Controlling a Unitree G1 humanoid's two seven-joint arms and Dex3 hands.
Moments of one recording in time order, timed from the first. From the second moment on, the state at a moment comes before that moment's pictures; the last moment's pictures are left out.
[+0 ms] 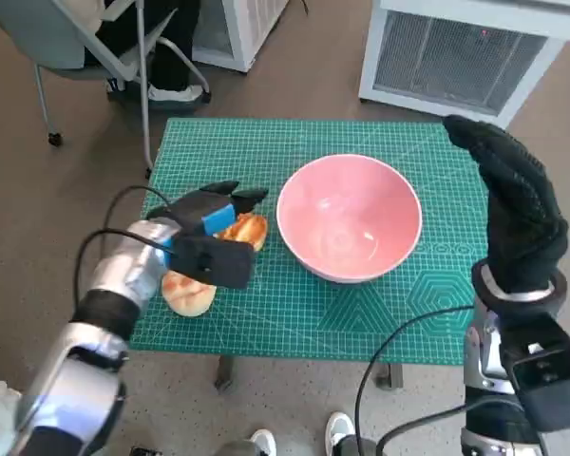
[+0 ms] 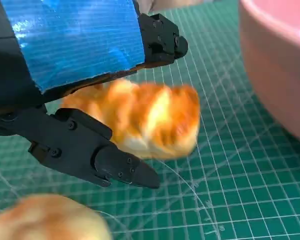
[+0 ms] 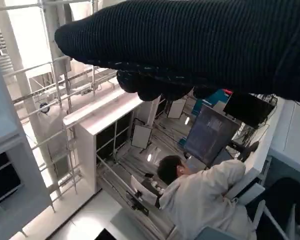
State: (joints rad) left arm -0.92 0.39 -0.49 1.10 0.67 -0.30 -0.21; right arm -0.49 -0.21 -0.14 0.19 0.15 -0.79 0.24
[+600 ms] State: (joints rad) left arm -1.00 0.29 -0.53 1.27 0.70 -0.20 -0.06; right arm -0.49 -0.22 -0.13 0.18 0.16 -0.79 0.25
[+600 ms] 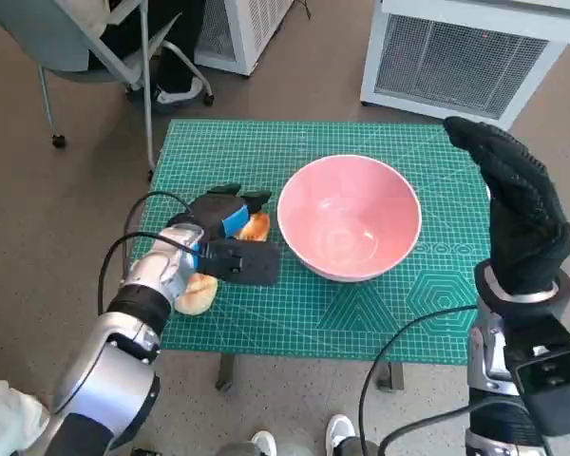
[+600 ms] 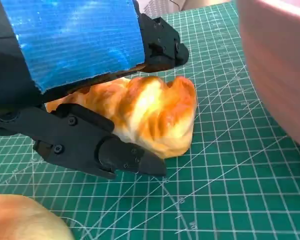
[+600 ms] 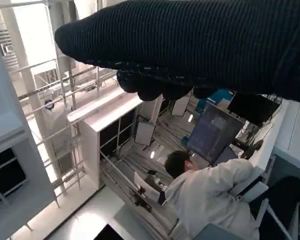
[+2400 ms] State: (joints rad) left arm -1.05 0.36 -0.34 0.66 0.52 -0.42 -0.07; right arm -0.49 -0.22 -0.12 0.19 0.16 -0.80 0.26
